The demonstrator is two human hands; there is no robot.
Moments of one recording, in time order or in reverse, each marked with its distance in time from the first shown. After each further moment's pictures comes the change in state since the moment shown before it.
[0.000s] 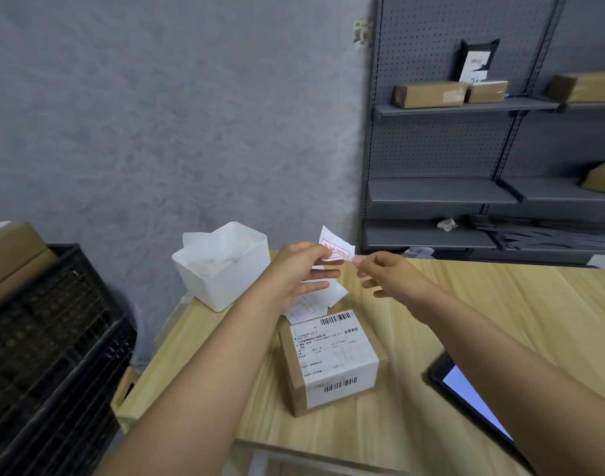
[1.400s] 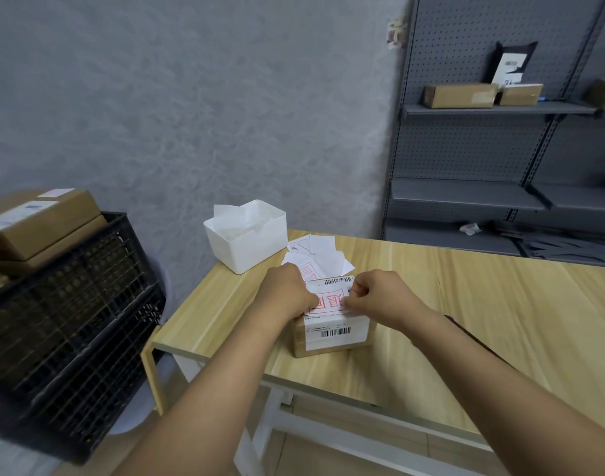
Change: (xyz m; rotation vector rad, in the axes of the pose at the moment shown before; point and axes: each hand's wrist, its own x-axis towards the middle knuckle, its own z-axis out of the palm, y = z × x) left_hand -0.076 -0.054 0.000 0.956 0.327 0.023; right_hand -0.073 0.014 0.024 -0.599 -0.091 -0.180
